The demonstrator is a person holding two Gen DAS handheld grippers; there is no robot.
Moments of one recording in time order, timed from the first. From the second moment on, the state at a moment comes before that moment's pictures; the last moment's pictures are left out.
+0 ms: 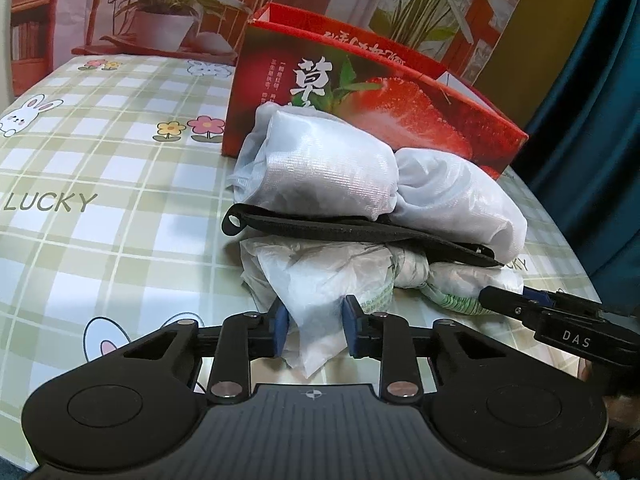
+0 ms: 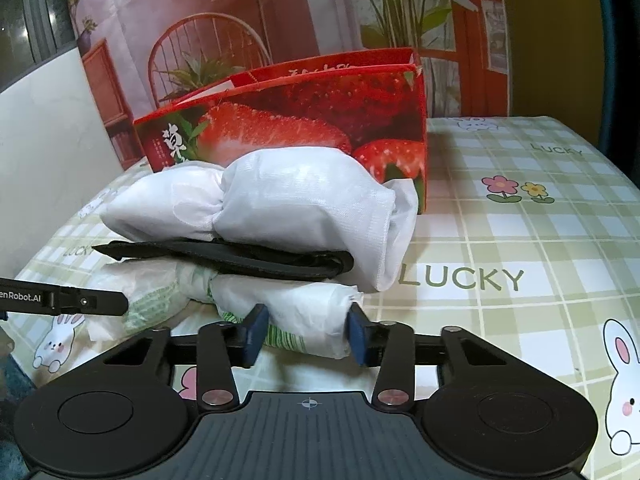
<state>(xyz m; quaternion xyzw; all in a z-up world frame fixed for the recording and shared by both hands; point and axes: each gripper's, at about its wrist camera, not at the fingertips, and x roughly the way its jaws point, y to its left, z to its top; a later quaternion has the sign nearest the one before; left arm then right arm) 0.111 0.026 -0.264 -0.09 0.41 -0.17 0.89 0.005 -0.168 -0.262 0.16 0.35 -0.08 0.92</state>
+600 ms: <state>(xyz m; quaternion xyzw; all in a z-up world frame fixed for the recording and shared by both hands) 0.086 0.021 -0.226 -0.06 0.35 -0.20 0.91 -0.014 -0.165 -0.226 0.17 0.31 -0.06 0.93</state>
